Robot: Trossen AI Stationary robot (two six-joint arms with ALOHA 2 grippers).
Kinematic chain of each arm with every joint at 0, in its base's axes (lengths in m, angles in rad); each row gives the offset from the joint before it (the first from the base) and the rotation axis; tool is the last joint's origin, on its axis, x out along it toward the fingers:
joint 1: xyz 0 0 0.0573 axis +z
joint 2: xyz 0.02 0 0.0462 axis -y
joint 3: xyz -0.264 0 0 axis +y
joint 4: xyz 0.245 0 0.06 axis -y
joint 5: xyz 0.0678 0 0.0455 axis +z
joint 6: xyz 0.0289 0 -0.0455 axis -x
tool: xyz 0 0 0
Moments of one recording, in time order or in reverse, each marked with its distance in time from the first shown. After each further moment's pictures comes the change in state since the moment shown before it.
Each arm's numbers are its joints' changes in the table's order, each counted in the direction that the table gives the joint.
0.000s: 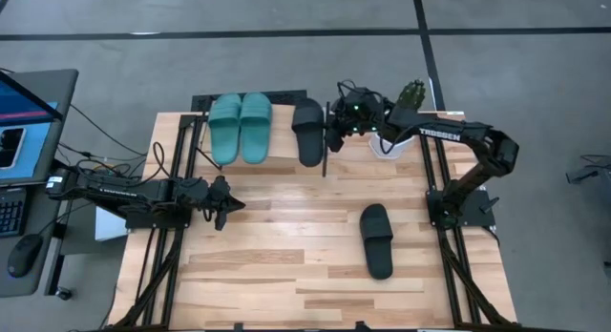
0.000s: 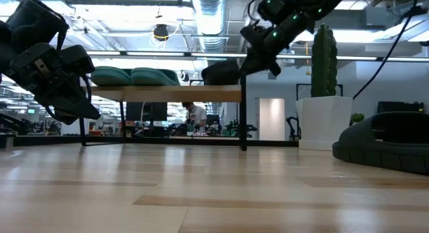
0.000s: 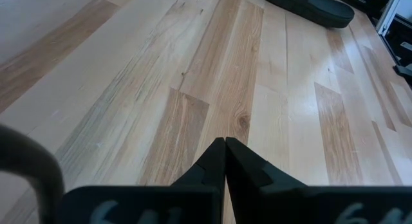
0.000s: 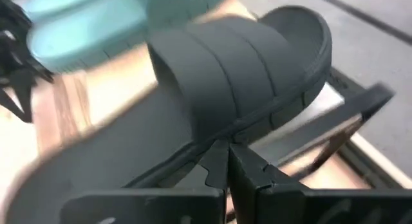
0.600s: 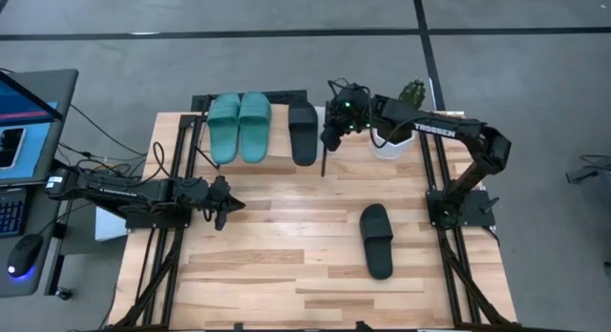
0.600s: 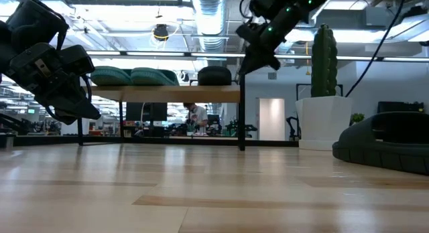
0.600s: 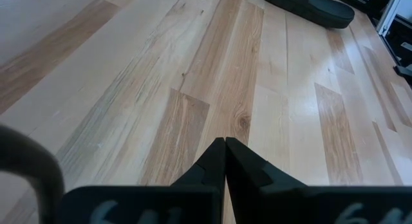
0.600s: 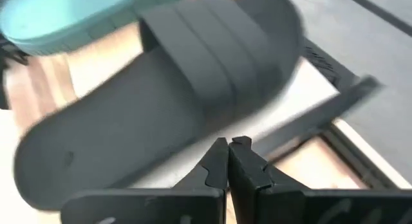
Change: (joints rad) left arm 0.000 0.000 0.000 0.002 0.002 0.000; right arm 0.017 -0.049 -0.161 -0.232 -0.087 0.010
